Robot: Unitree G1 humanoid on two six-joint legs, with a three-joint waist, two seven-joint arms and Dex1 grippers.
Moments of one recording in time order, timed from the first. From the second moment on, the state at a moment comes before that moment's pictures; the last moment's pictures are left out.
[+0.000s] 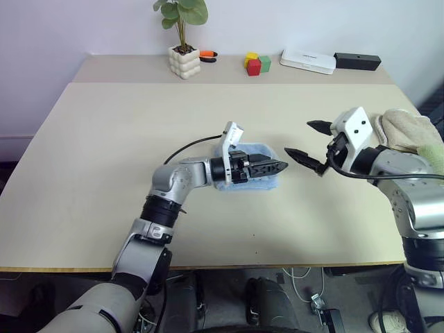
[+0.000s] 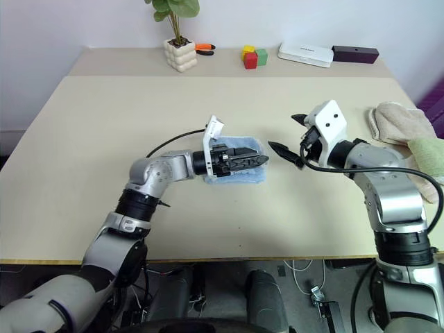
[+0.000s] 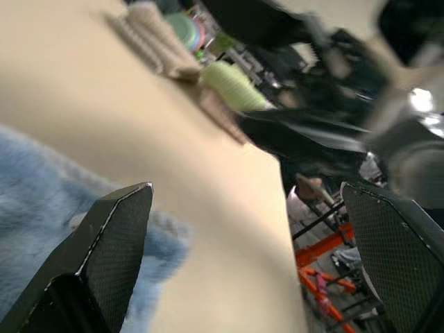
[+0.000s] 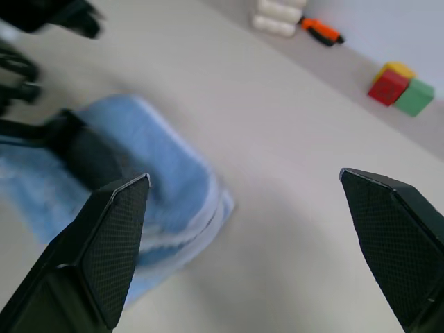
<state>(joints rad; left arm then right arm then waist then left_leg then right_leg) -0.76 0.10 -0.08 0.27 -0.65 0.85 -0.85 -0.46 -0.71 -0.12 -0.16 0.33 0.48 0.74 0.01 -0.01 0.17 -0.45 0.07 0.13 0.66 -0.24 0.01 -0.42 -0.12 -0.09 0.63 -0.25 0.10</state>
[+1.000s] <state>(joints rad) -0.68 -0.04 0.02 0.39 -0.36 0.48 -0.38 -0.39 -0.05 0.02 0.01 0.18 0.53 0.08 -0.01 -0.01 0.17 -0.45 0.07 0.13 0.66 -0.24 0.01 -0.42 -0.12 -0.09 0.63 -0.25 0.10</state>
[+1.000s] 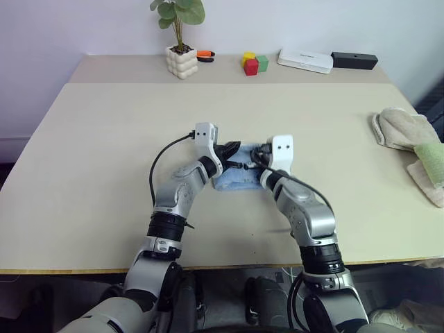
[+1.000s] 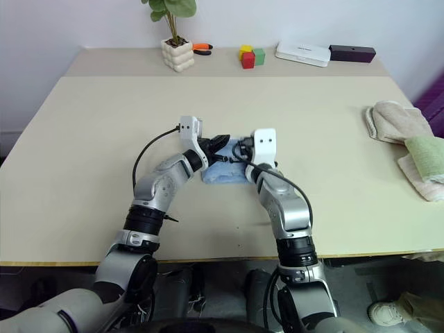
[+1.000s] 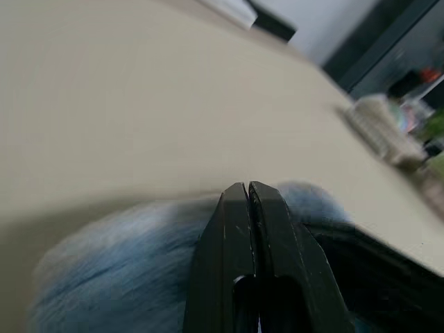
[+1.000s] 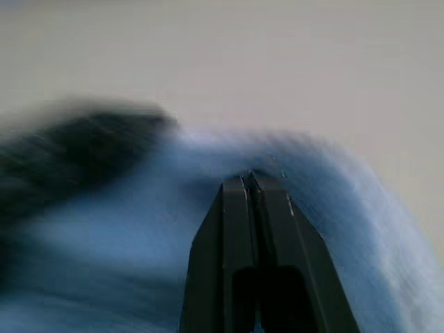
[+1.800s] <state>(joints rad) -0.62 0.11 0.01 0.27 -0.36 0.41 -0.58 -0.42 -0.19 -0.12 0.00 0.25 0.53 0.16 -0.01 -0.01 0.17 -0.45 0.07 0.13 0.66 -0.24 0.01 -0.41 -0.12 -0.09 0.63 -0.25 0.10</state>
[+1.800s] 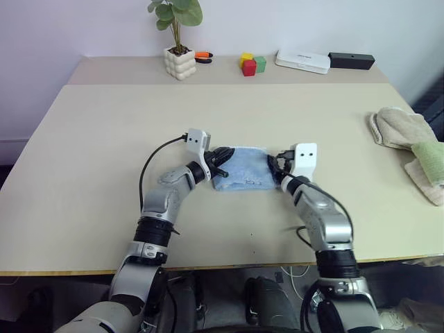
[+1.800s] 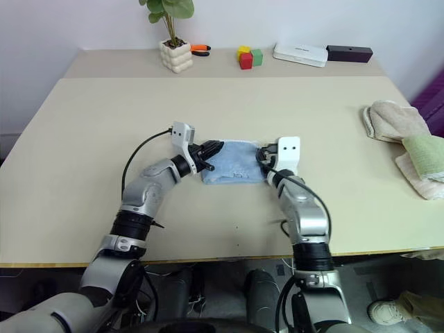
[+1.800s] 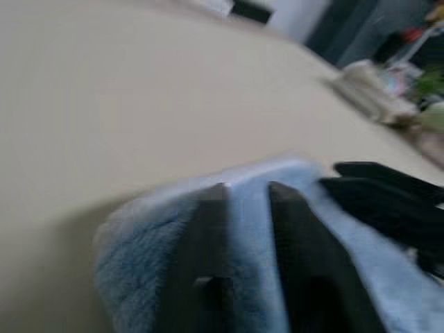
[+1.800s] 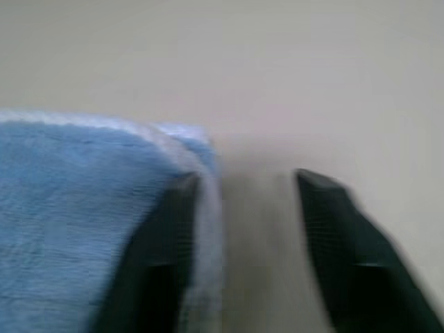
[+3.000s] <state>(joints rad) -0.51 0.52 0.10 0.11 -0.54 0.32 -1.15 -0.60 -0.28 -0.30 0.09 0.71 1.30 0.30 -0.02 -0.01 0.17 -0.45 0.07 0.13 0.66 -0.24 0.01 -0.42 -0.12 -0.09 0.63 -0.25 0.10</state>
